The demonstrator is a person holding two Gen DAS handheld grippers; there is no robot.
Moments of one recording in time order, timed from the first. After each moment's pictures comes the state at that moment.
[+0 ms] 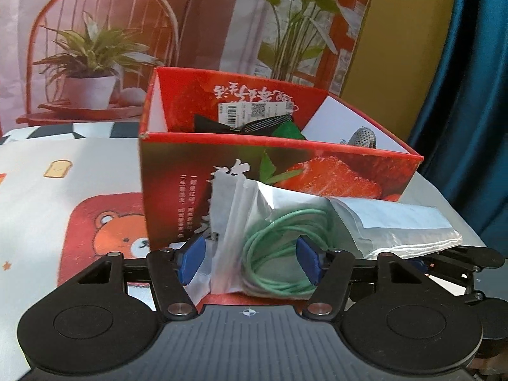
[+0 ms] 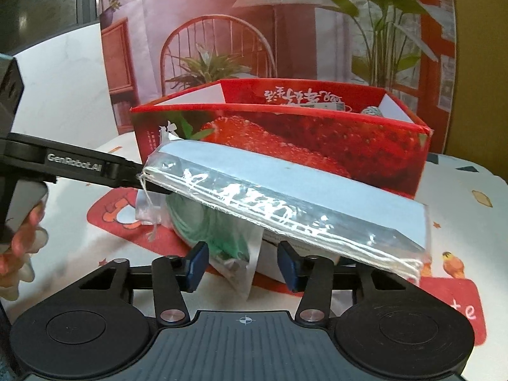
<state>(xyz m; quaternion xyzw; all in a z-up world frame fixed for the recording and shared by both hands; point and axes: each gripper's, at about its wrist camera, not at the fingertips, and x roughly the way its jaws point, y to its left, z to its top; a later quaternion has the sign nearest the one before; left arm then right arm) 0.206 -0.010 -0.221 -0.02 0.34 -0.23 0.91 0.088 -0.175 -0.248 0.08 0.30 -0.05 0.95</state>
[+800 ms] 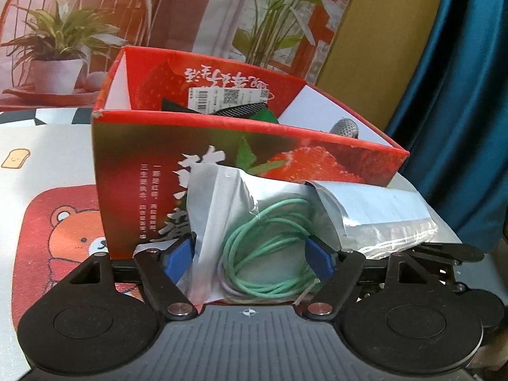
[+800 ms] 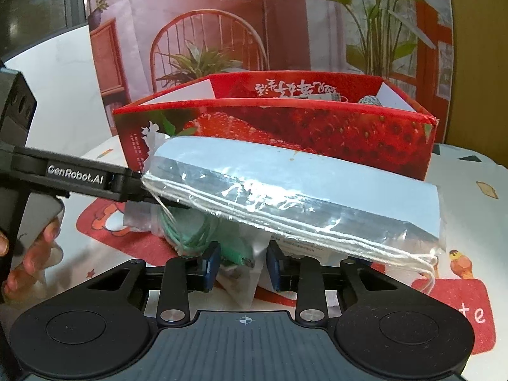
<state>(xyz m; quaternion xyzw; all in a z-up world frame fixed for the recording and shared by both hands) 0.225 -0.016 -0.240 -0.04 0.35 -0.29 0.89 0.100 -0.188 -0.255 0.10 0.31 -0.06 0.94</state>
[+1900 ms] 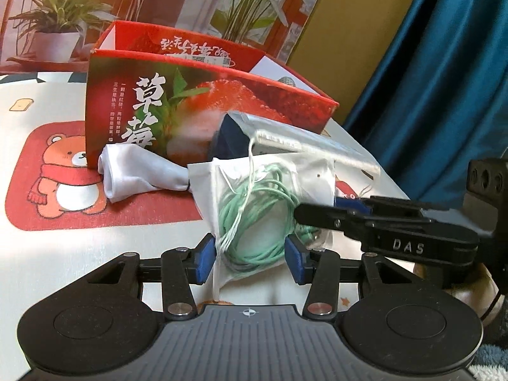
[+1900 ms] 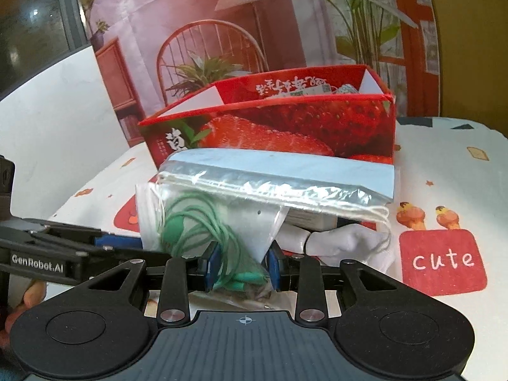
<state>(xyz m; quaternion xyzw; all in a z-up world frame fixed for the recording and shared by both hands) 0.122 -0.011 -0.232 -0.07 0.38 -0.32 0.87 0.041 -0.187 -0.233 0.16 0.30 -0.03 0.94</state>
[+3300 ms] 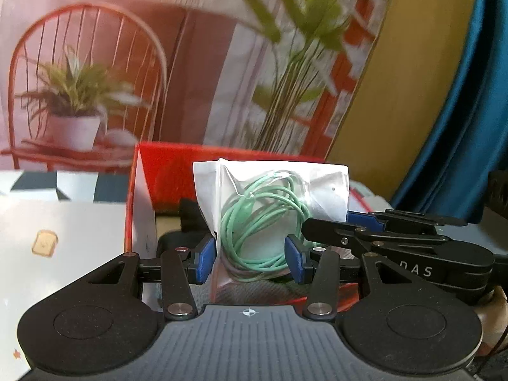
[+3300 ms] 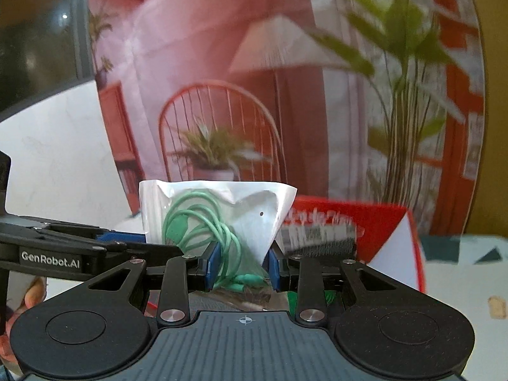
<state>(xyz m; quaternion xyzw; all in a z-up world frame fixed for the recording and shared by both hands) 0.279 -0.025 -0.141 -0.05 0.34 -0.24 0.91 0.208 -0.250 -0.152 0.12 0.25 -0.02 0.96</state>
